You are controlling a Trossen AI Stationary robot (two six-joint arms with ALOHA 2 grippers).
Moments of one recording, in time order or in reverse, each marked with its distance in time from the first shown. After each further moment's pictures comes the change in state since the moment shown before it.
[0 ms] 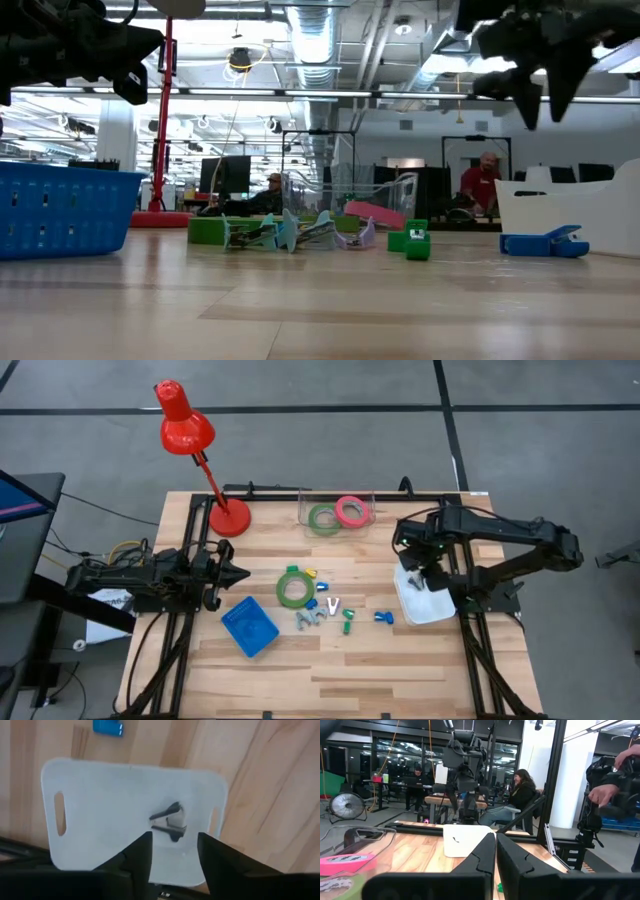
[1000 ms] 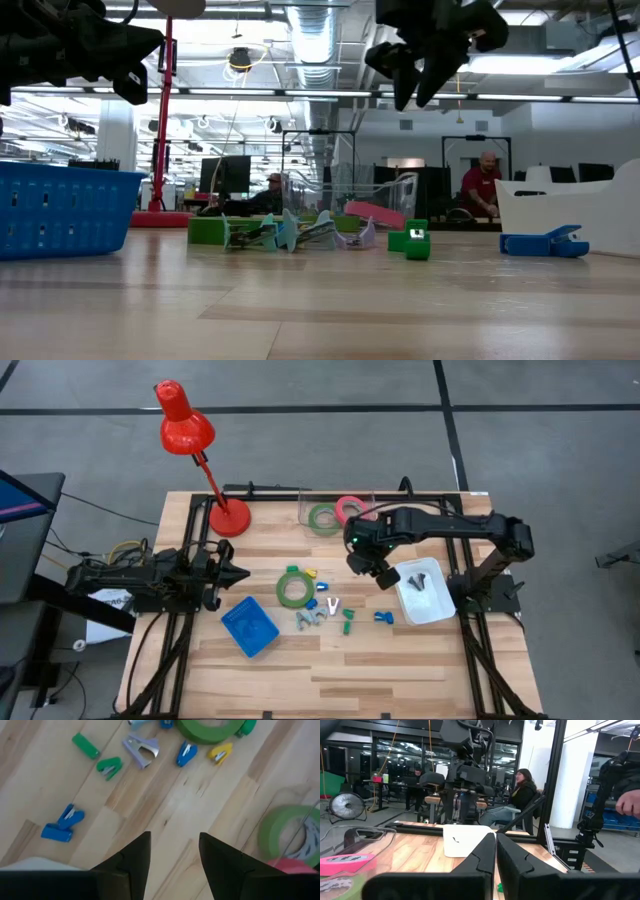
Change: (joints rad) left arm 0.000 0.000 0.000 0.000 0.000 0.000; right arm 0.104 0.393 0.386 0.263 -0.002 -0.195
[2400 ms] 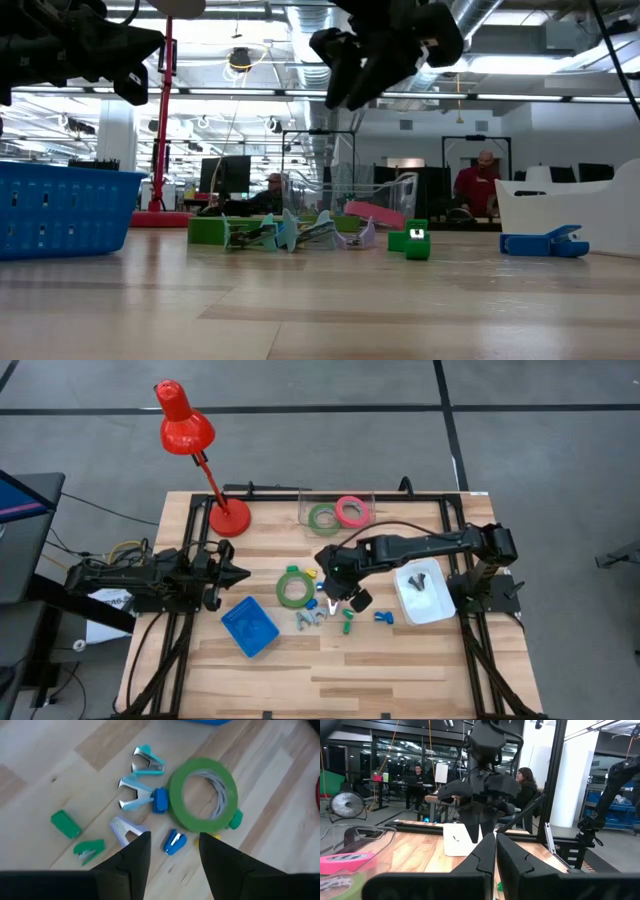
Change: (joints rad) left arm 0.000 0.013 0.000 0.007 0.000 0.000; right arm 0.150 0.142 0.000 0.365 0.000 -0.018
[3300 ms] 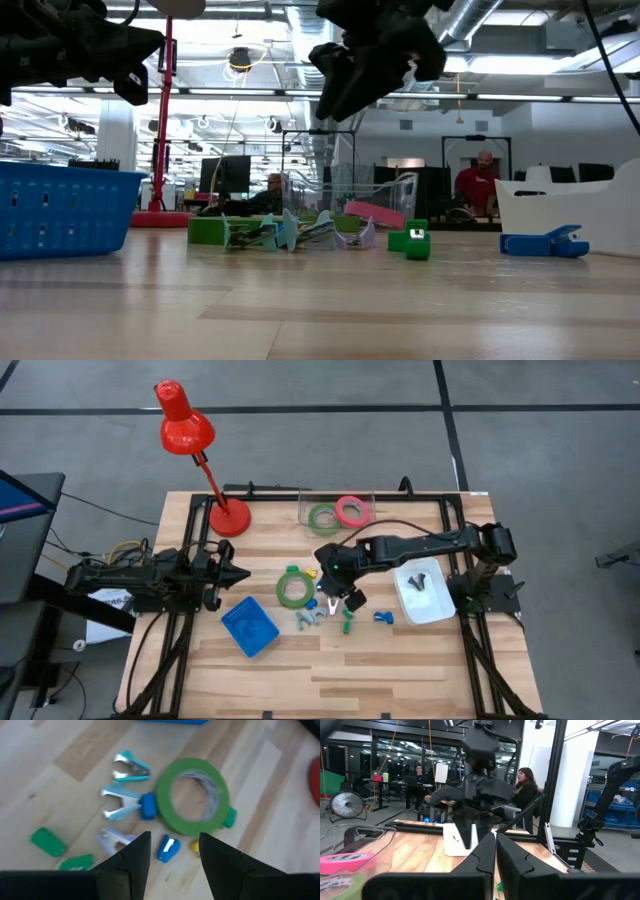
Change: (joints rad) left arm 0.000 0.000 0.000 0.000 0.000 0.000; right arm -0.031 0.002 -0.063 0.129 -0.001 0.082
